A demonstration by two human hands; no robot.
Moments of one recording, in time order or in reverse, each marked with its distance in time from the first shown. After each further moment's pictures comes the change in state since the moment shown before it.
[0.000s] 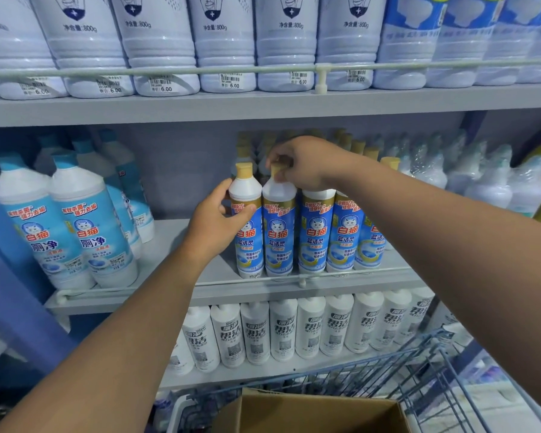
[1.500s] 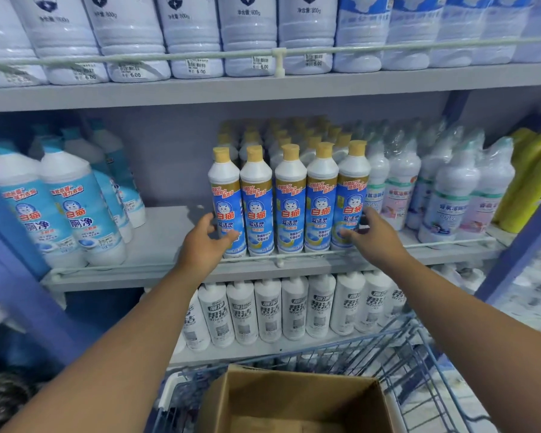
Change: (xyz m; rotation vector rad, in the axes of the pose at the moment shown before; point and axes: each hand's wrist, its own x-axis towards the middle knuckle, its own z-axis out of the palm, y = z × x) left_hand -0.052 -0.039 0.040 0.125 0.081 -0.225; right_hand -0.141 0.159 0.109 0.582 0.328 0.503
